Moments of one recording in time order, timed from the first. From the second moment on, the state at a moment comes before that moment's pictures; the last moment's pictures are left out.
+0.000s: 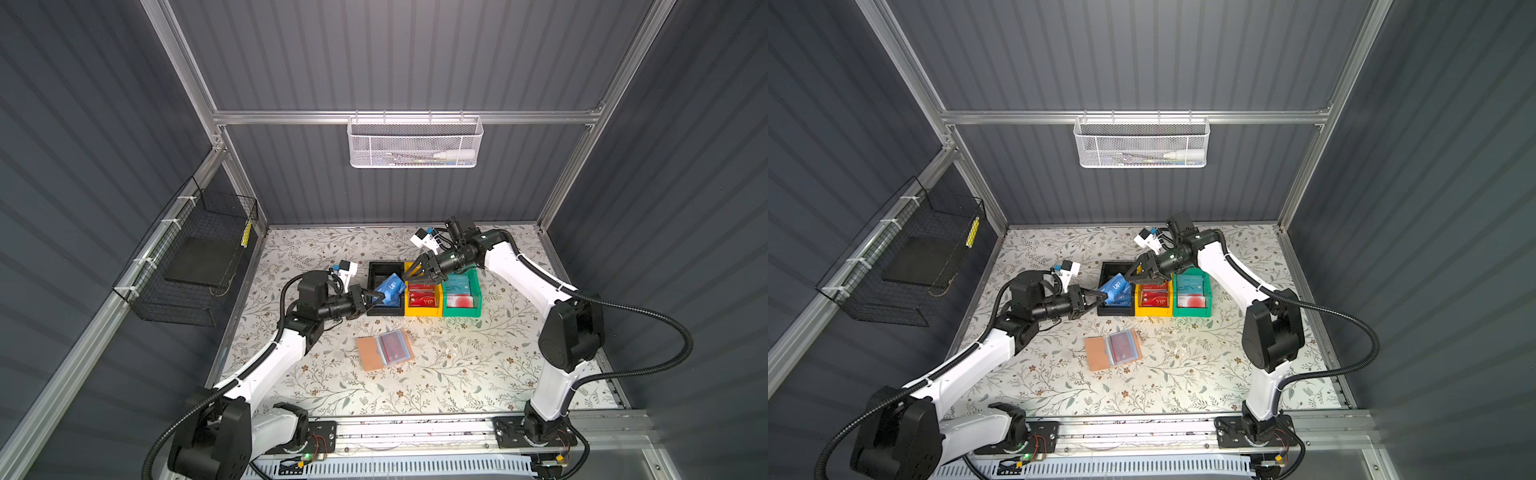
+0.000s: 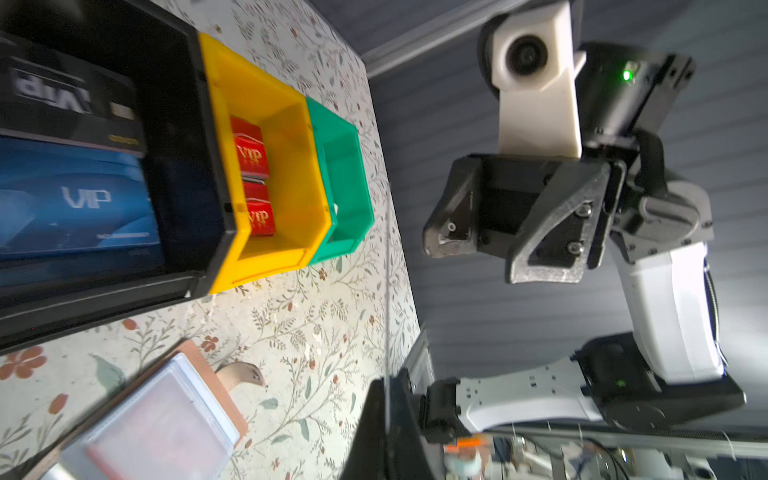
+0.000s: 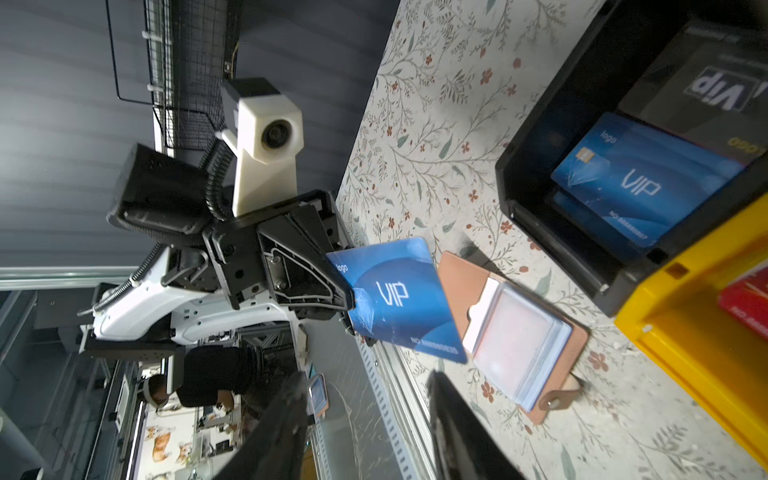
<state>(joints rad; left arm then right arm) -0.35 1.23 0.72 0.11 0.89 -0.87 0.46 1.88 1.70 -0.91 -1.07 0.22</state>
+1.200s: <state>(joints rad) -0.35 1.30 0.84 -0.14 1.09 -0.63 0.45 1.97 1.81 -1.16 -1.03 0.01</state>
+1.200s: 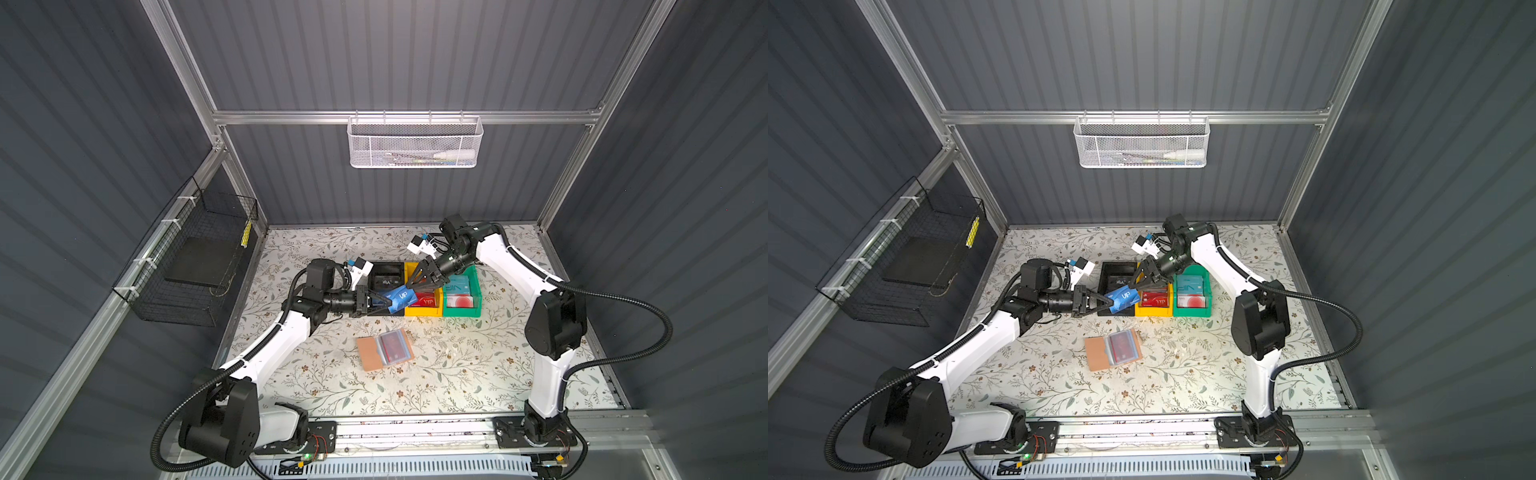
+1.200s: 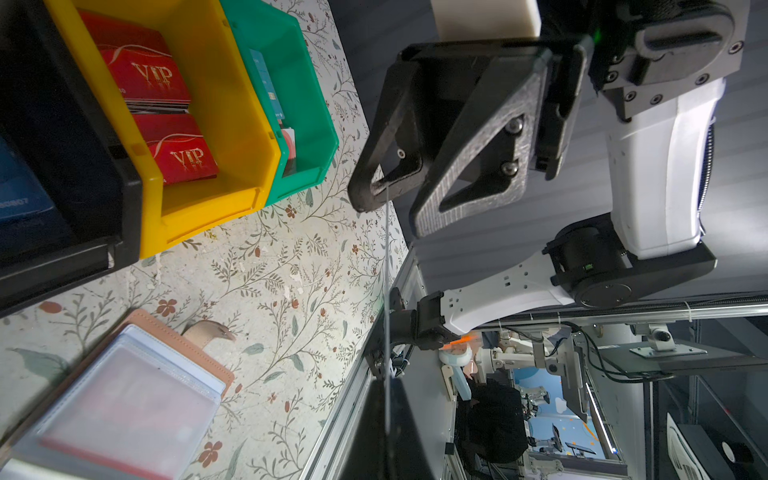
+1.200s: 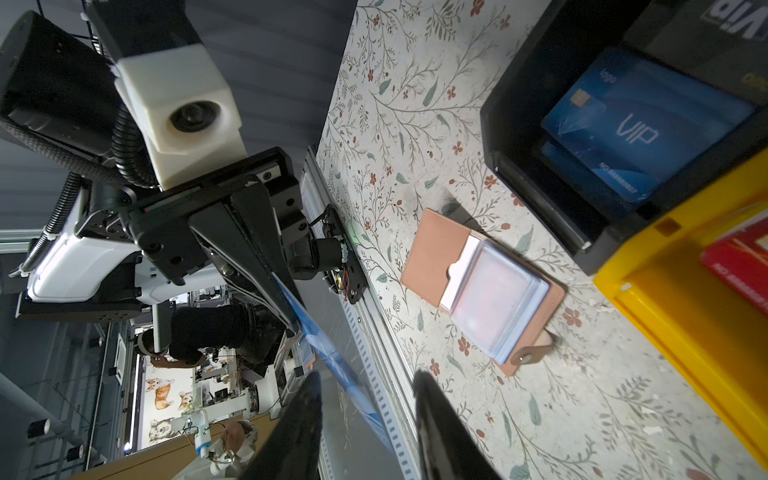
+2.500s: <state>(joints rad) -0.35 1.28 0.78 -0.04 0.95 -0.70 0.49 1.64 1.20 -0.26 -0.89 0.51</state>
